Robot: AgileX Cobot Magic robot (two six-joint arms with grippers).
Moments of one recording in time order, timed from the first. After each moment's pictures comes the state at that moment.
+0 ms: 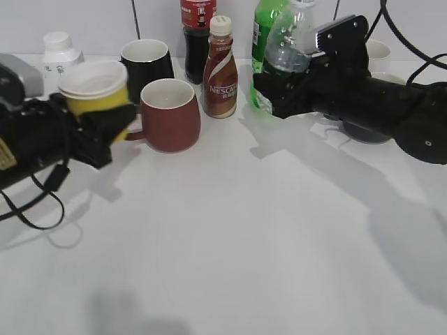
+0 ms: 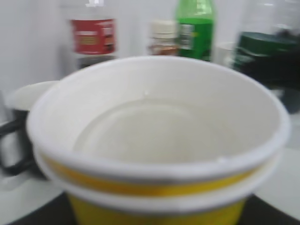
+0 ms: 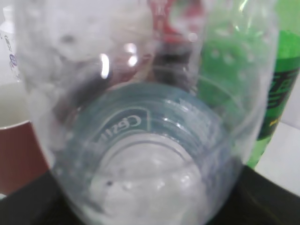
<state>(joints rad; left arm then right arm) -0.24 1.73 -0.50 0.52 -1.11 -0.18 0.31 1.94 -0.92 -0.58 -0.87 0.33</state>
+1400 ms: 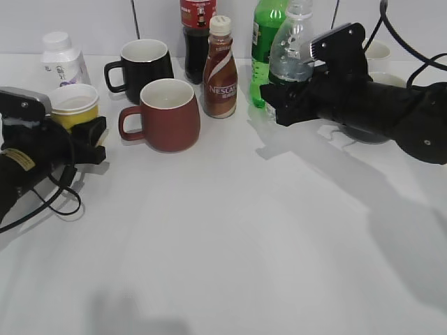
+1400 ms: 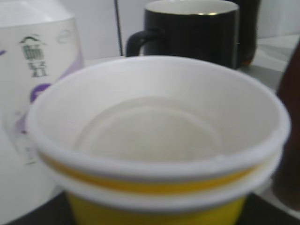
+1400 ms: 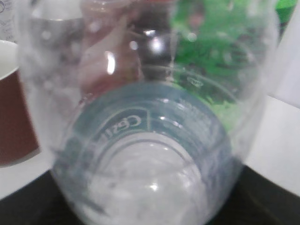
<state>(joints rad) -0.18 2.05 -0.62 0.17 -1.19 0.00 0.31 1.94 -0.92 -0.54 -0.77 0.27</state>
